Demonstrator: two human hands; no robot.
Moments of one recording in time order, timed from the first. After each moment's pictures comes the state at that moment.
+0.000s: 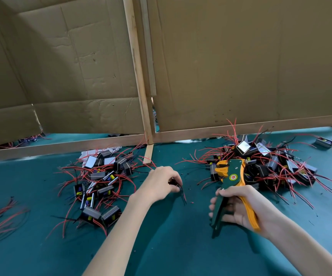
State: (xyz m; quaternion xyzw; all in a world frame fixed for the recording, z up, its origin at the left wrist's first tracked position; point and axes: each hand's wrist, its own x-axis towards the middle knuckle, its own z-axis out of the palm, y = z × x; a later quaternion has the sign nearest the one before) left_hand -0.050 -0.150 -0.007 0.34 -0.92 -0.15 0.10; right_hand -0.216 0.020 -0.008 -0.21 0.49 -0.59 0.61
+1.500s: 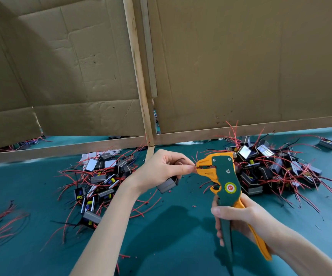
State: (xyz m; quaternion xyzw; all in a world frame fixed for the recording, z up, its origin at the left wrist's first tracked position) left_hand -0.035 -0.121 0.059 0.18 -0.83 -0.49 0.22; right_hand -0.197 0.034 -0.005 -0.38 0.50 -0.53 0.57
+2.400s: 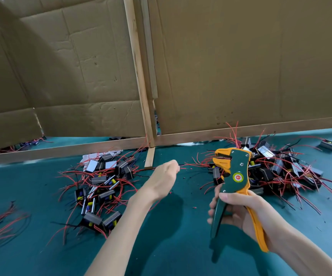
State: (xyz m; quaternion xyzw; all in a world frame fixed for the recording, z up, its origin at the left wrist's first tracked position) left_hand -0.049 -0.126 0.025 0.35 -0.82 -0.39 0.23; right_hand -0.203 0.021 -0.007 -0.33 0.41 -0.62 0.58
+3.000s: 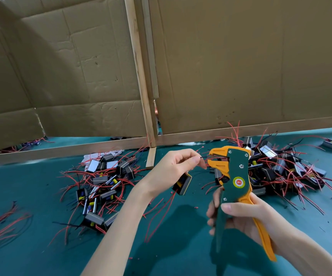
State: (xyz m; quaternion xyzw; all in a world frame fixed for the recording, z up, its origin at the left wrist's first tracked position) left_hand -0.047 -0.108 0.058 0.18 -0.85 -0.44 0.25; right_hand -0.203 0.028 -0.002 -0.41 0.37 -0.57 0.60
